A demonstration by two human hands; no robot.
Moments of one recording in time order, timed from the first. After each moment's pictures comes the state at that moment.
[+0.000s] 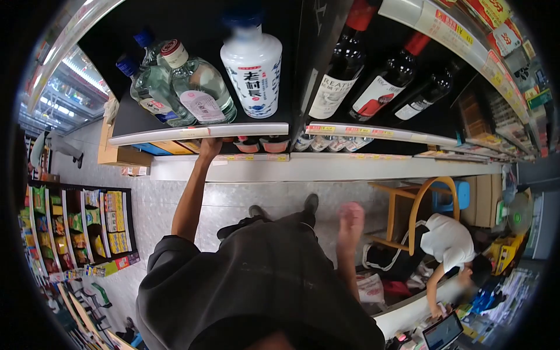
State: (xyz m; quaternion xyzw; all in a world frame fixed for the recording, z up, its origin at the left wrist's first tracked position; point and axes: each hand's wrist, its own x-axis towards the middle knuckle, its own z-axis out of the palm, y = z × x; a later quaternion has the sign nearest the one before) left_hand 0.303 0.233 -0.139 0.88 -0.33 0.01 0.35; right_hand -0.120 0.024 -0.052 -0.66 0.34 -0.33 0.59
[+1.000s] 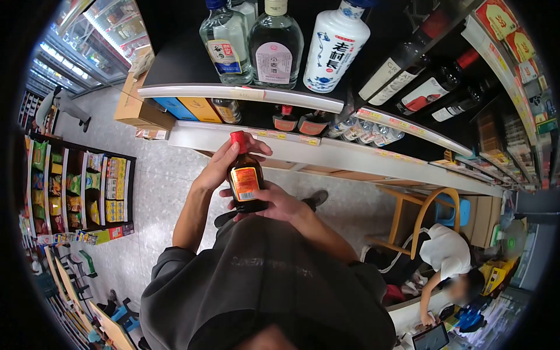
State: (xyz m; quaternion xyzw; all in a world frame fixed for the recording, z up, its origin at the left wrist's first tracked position) left_hand 0.163 0.318 0.035 0.46 -0.24 -0.40 0.76; right_hand 0.044 0.184 0.002 -0.21 -0.08 0.29 0.93
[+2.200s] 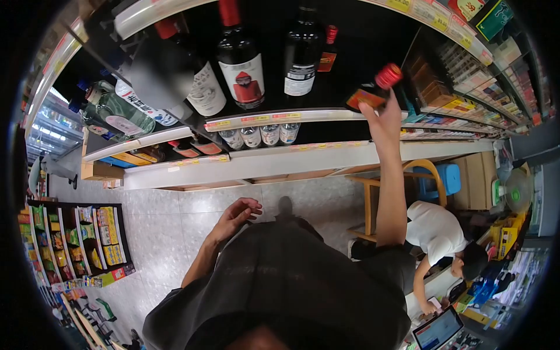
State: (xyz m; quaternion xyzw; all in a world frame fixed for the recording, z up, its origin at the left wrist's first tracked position) left_hand -0.019 0.126 -0.044 0.51 -0.20 -0.52 0.65; right_hand -0.089 -0.264 0.112 -0.73 0.19 -0.40 0.52
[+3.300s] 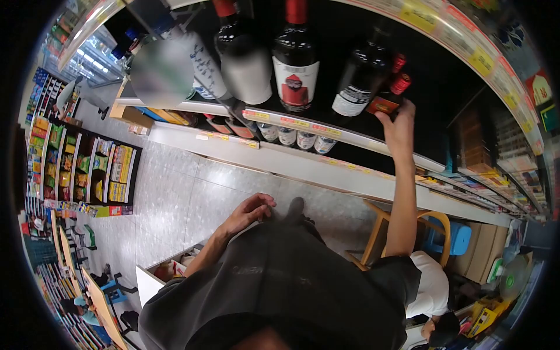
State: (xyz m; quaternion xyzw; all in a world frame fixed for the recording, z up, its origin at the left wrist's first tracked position) left_hand -0.050 0.109 -0.040 0.57 -0.08 -0.45 0.68; right_hand -0.001 -0.321 0.057 -0.89 0.16 -0.27 0.33
